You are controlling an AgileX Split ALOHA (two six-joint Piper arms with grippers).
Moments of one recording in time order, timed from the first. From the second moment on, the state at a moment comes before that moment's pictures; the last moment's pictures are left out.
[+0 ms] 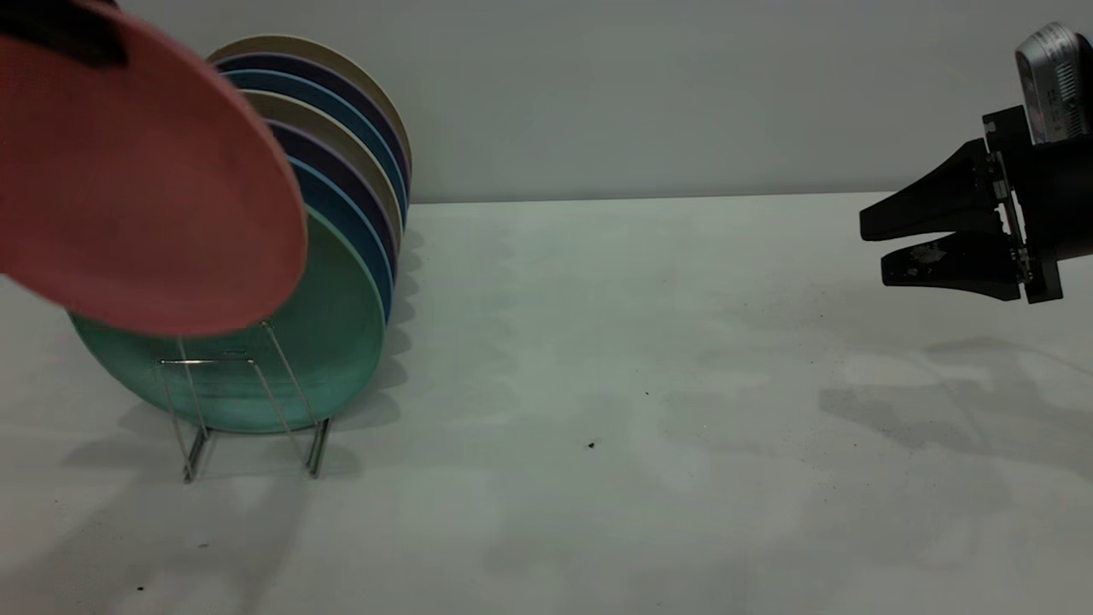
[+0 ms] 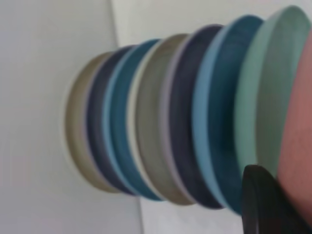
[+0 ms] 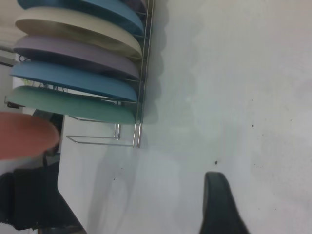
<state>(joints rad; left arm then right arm) -0.18 1.40 -1.00 -0.16 0.44 1.60 -0.22 2.21 -1.12 1.46 1.06 -1.33</state>
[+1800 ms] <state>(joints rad) -0.19 1.34 -0.85 -0.25 0.30 1.71 -0.22 2.21 -1.12 1.47 1.06 -1.33</state>
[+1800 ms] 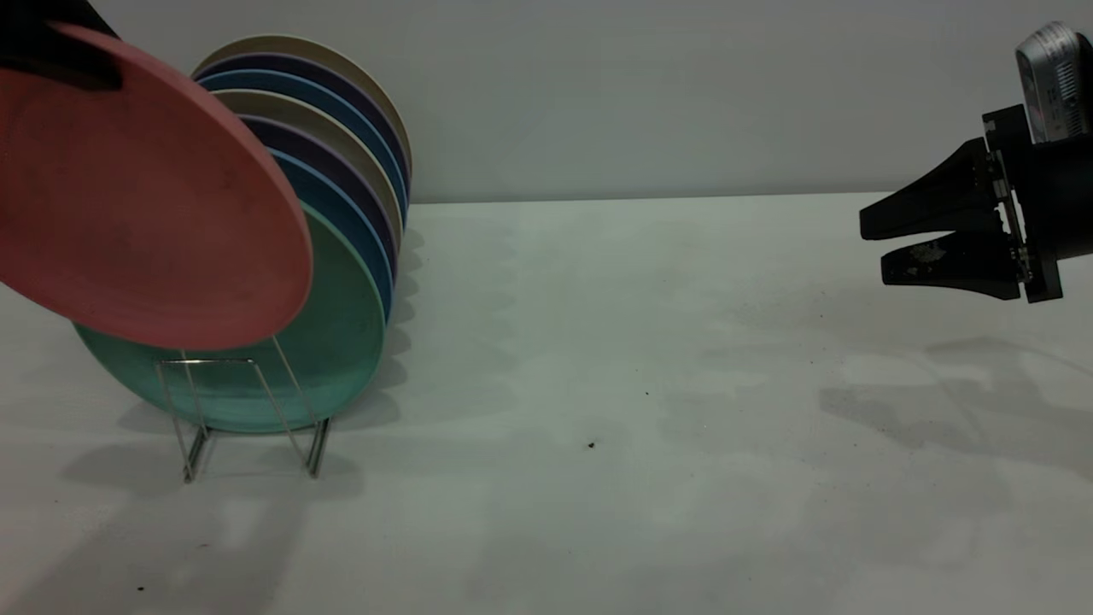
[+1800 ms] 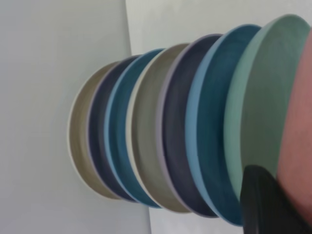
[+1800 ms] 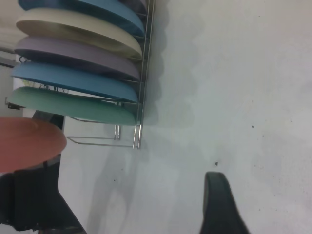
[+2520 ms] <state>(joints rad) -0.19 1.37 -0.85 -0.25 0.25 1.71 -0.22 2.21 -1.12 1.47 1.06 -1.33</state>
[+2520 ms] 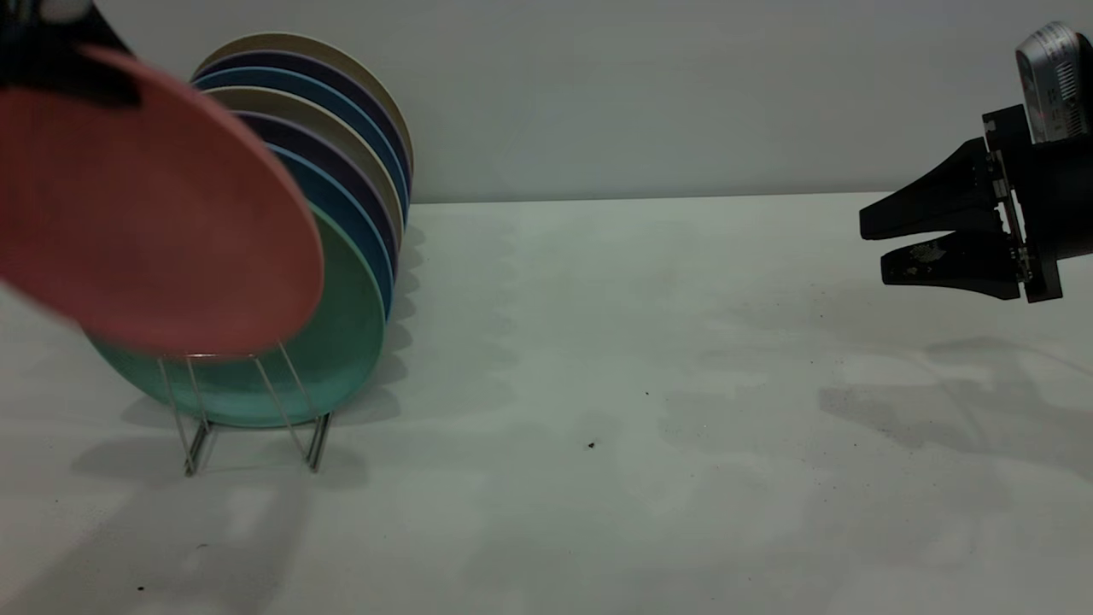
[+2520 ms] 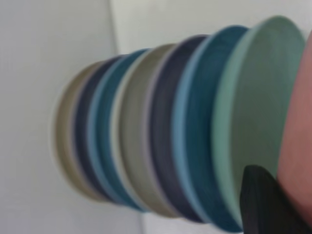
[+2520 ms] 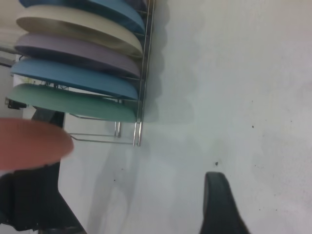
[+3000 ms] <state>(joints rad) -0.19 1.31 -0.75 -0.25 0.17 1.71 -0.22 2.21 -1.12 1.47 1.06 -1.33</state>
